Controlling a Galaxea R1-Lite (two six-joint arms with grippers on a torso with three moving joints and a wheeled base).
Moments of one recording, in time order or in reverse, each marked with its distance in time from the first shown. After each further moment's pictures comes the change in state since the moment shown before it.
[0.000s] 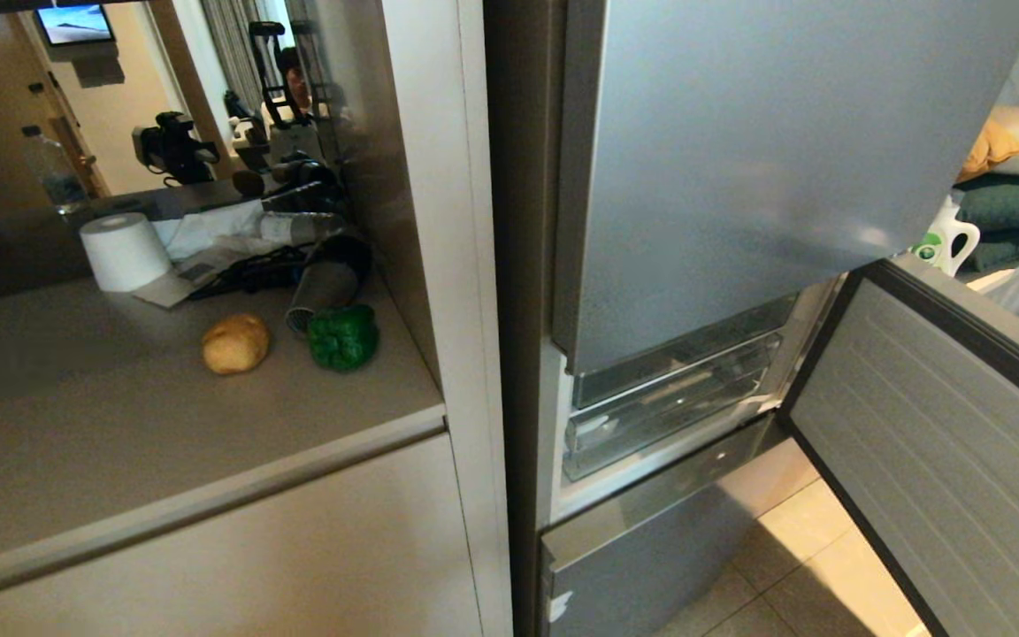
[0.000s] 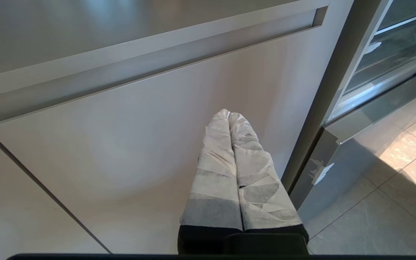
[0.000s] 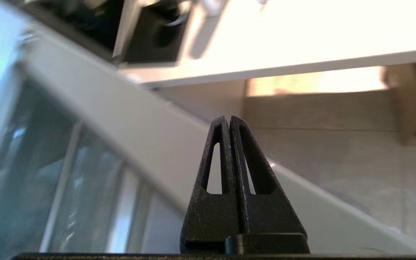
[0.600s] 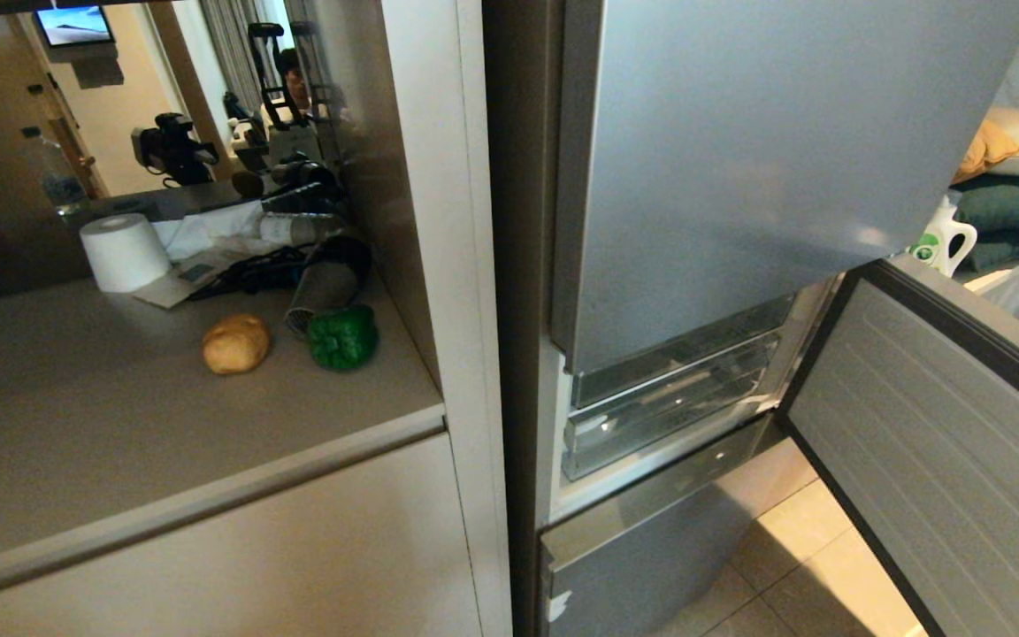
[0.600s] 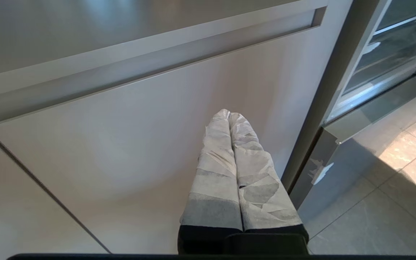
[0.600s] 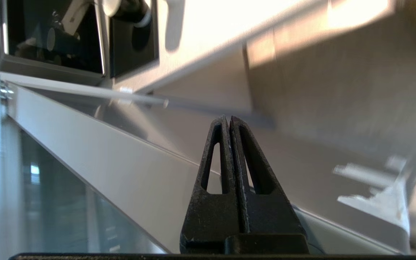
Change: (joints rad) left arm 0.000 0.000 0.000 0.000 0.000 0.000; right arm -0.042 0.091 -0.026 0.139 -0.005 0.192
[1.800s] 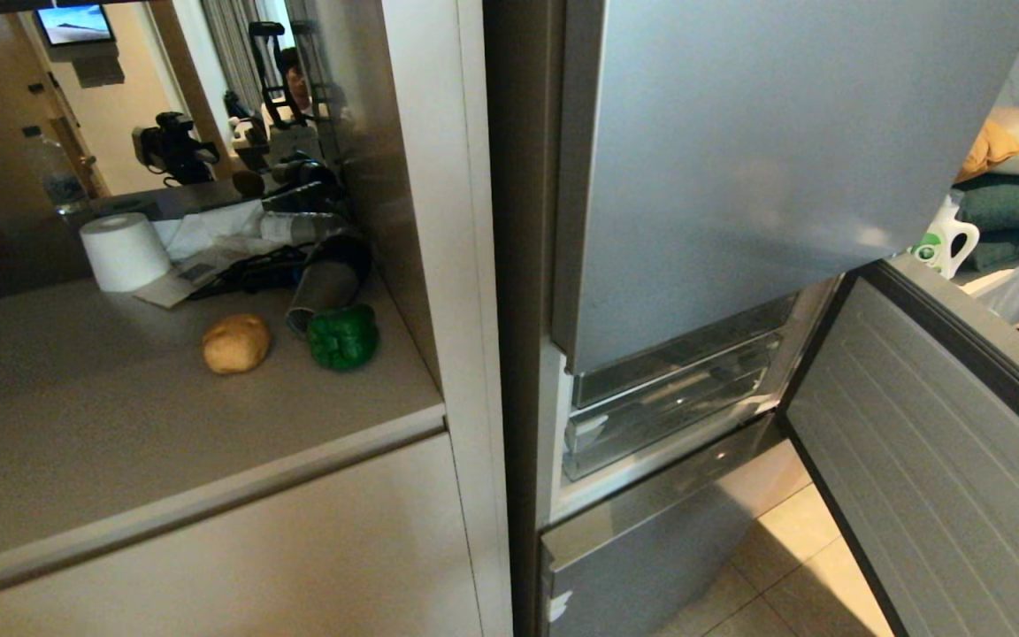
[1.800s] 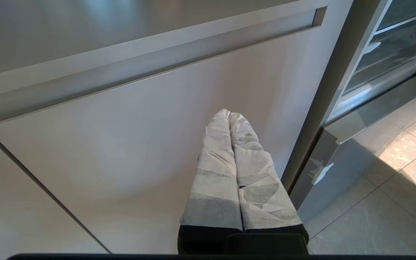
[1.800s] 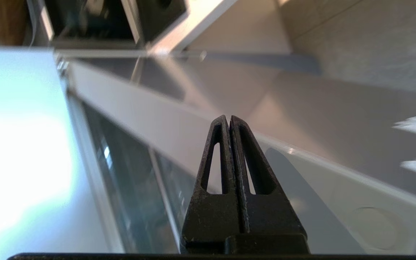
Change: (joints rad) left arm 0.000 0.000 0.000 0.000 0.000 0.000; right arm 0.026 -0.180 -0.149 0.400 0.053 0.192
